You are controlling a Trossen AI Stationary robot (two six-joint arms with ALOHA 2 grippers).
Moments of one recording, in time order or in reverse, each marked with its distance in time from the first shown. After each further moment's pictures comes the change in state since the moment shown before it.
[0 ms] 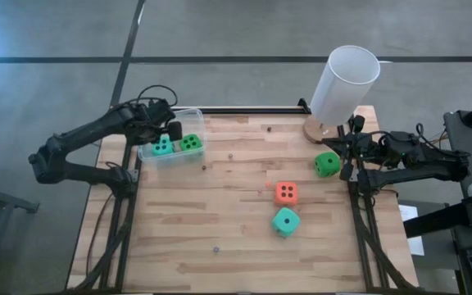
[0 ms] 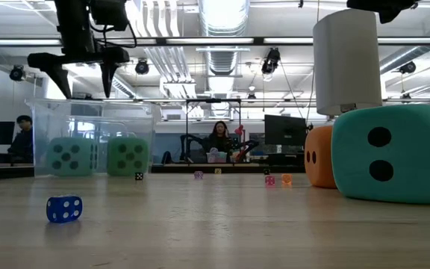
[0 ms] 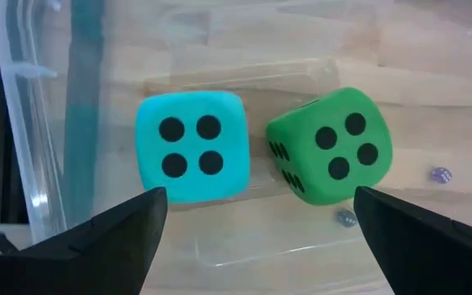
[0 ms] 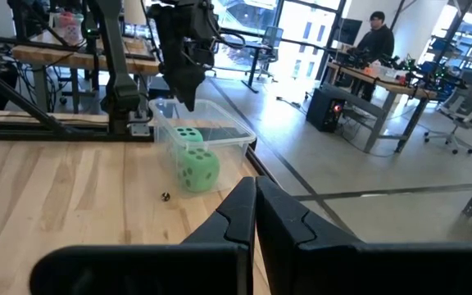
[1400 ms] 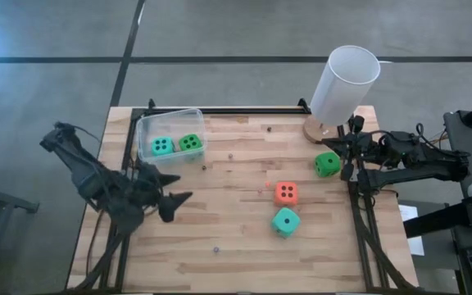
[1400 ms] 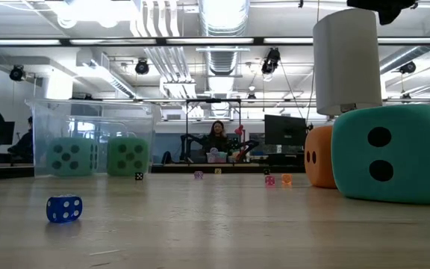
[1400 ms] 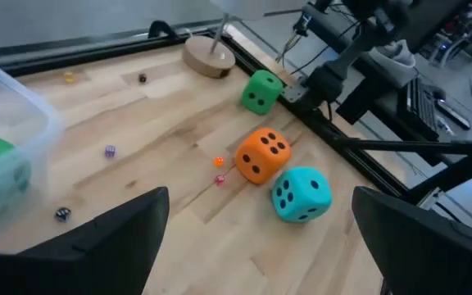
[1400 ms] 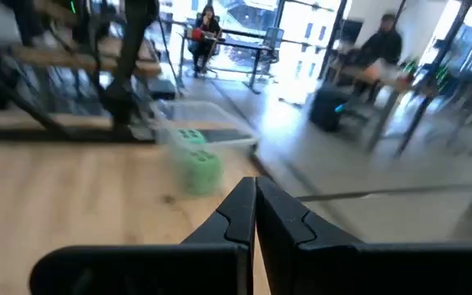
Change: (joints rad) left arm -1.280 0.009 0.143 0.307 -0.743 -0.210; right arm 0.001 0.000 0.000 0.005 -0.015 0.047
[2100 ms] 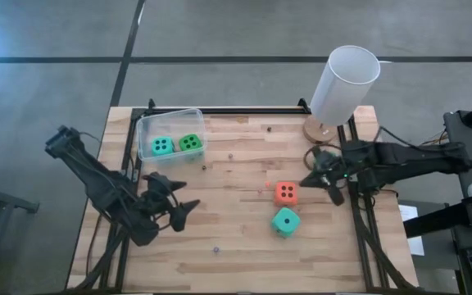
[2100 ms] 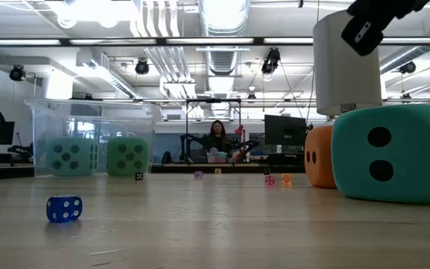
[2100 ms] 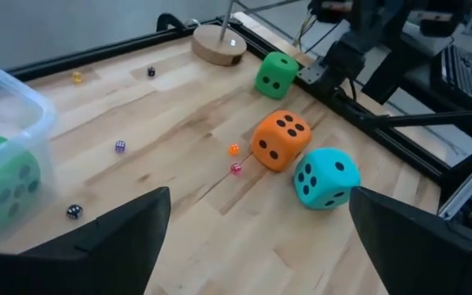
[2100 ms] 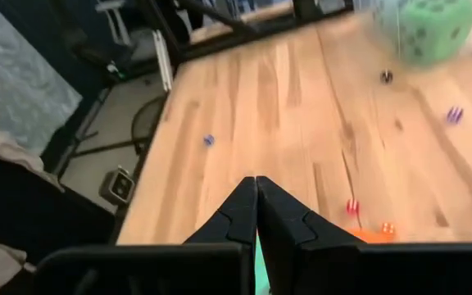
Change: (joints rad) left arm -0.005 0.114 -0.001 0.002 -0.007 0.024; right arm 0.001 0.335 0.000 -0.004 -0.588 0.420
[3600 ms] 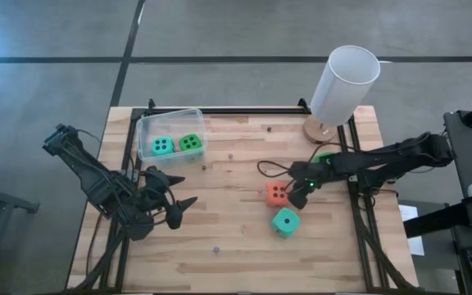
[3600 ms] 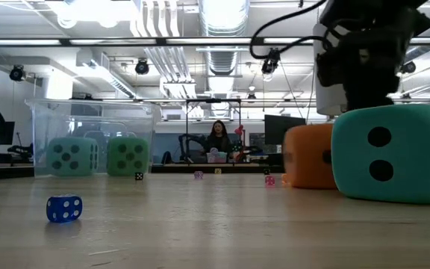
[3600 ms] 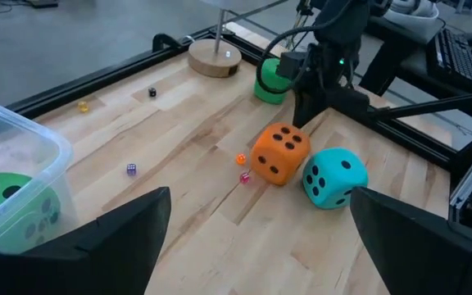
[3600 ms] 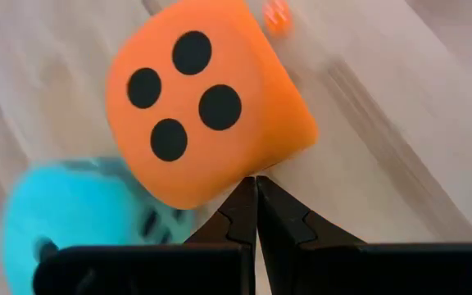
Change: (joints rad) left arm 0.011 -0.046 0.000 0.002 -0.003 0.151; right arm 0.001 0.515 0.000 -0.125 0.147 0.406
